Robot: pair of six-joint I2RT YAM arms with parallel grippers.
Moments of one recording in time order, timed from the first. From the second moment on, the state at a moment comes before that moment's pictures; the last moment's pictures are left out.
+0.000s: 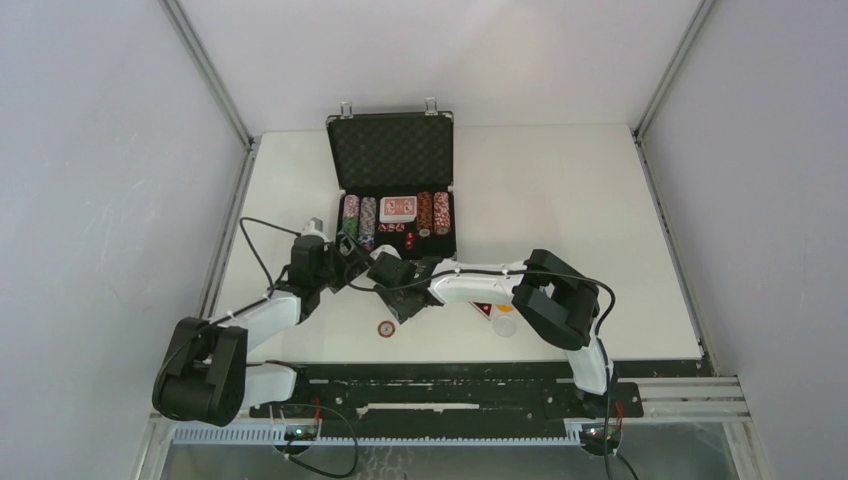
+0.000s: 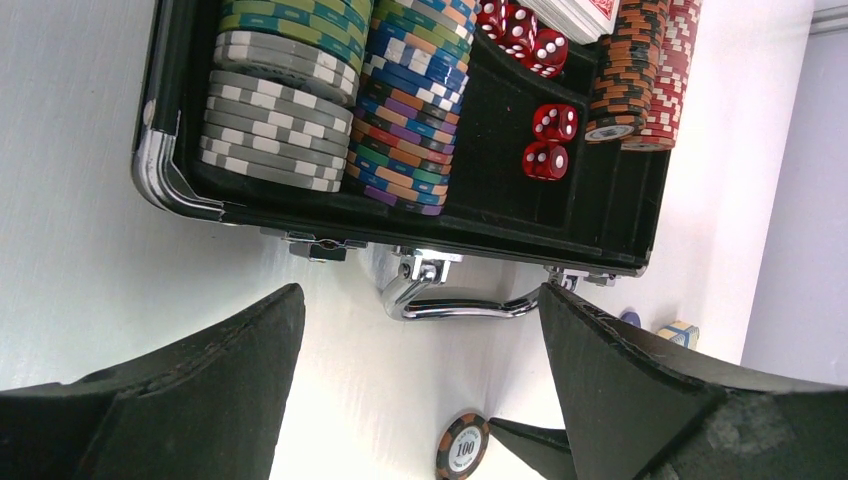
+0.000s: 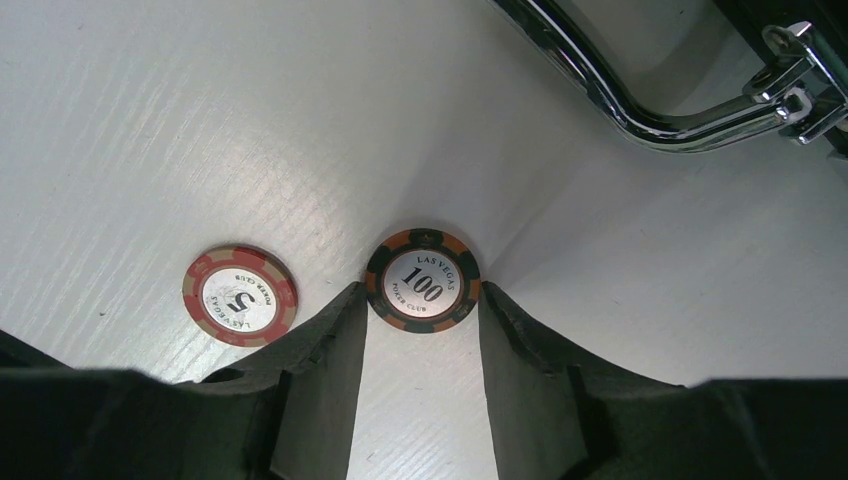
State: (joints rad) left arm -0.22 1.25 0.39 0.23 0.16 -0.82; right arm 1.10 2.01 1.38 -0.52 0.17 0.36
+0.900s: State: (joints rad) left arm -0.22 1.25 0.39 0.25 0.17 -0.82; right arm 1.10 1.99 1.38 -0.53 0.19 0.36
